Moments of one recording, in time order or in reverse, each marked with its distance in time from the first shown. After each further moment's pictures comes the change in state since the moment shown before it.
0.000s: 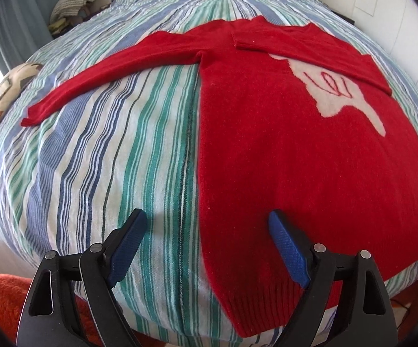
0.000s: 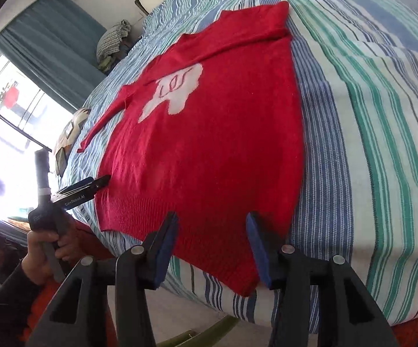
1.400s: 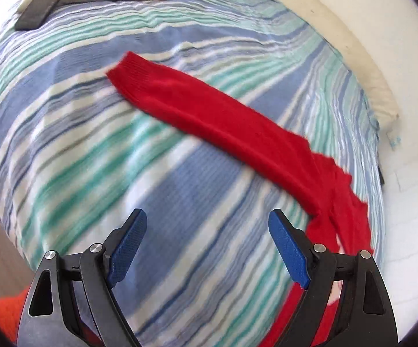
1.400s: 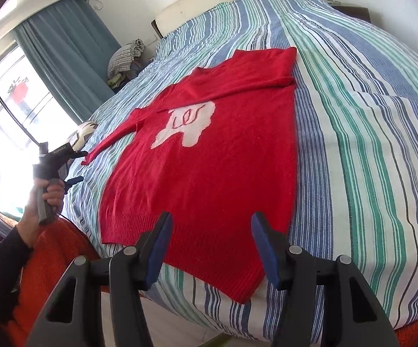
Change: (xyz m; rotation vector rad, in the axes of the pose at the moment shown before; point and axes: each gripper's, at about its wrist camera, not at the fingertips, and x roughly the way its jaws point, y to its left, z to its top) left arm 0.025 0.220 0.061 -0.797 -0.066 -0.137; right arm -0.038 0.011 -0.008 -0.099 -0.150 -0.028
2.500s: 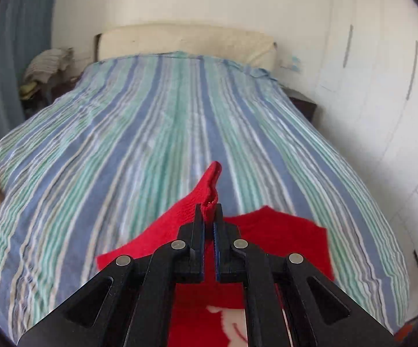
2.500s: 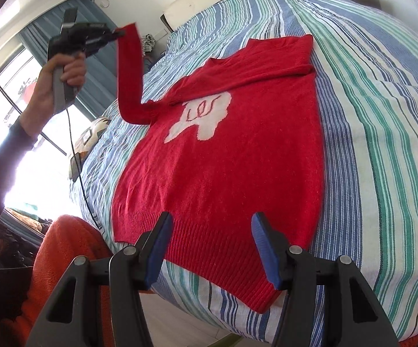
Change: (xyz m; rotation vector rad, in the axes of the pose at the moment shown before) left arm -0.040 -0.371 -0.049 0.874 -0.181 -0.249; right arm 0.014 0.002 -0.001 0.017 0.039 0.091
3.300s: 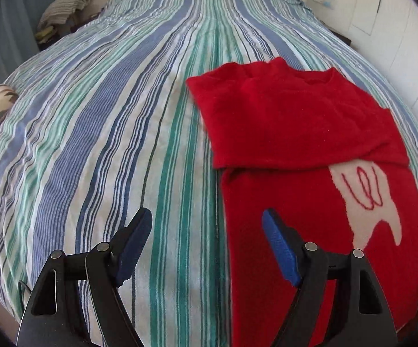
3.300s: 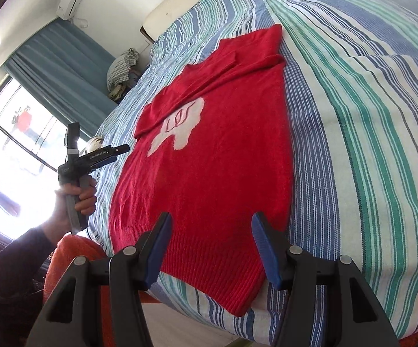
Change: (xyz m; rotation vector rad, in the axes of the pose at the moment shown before) left arm 0.029 0.088 -0.200 -0.050 0.311 0.178; right arm -0.001 -0.030 0.004 0.126 -0.014 0.008
